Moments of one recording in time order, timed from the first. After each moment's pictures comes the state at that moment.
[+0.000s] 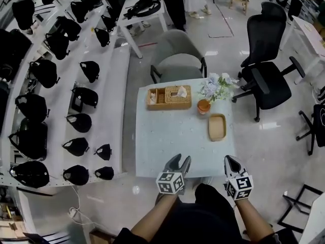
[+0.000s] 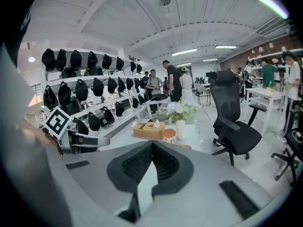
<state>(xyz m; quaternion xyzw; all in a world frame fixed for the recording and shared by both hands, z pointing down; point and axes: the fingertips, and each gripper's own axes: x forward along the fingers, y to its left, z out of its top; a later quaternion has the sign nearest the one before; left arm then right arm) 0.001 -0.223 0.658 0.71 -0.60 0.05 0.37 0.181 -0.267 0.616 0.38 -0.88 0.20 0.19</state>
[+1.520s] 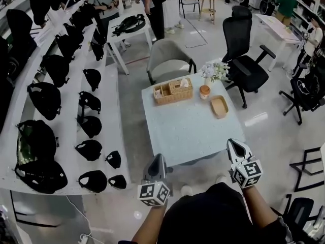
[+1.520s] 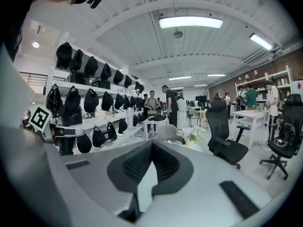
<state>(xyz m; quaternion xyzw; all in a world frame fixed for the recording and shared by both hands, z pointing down) -0.220 0.010 0.479 0.74 -0.64 -0.04 0.19 0.051 -0.056 0.474 0.47 -0.87 0.11 0.11</state>
